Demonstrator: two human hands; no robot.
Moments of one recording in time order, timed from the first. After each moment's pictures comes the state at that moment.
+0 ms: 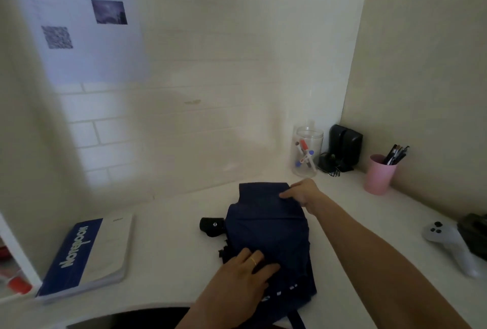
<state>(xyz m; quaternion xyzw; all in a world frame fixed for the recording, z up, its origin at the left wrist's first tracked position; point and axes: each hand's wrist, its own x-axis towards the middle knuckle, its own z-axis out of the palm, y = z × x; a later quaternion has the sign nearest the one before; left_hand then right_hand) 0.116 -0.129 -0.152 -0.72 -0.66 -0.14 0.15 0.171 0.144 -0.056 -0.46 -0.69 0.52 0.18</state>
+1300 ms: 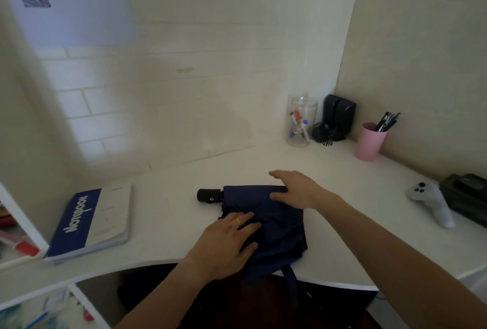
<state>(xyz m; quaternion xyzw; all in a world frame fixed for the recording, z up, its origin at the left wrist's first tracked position) 0.109 -0.151 -0.138 -0.67 -0.73 -0.09 0.05 0.229 0.070 -0.065 -0.25 -0.95 0.17 0.02</state>
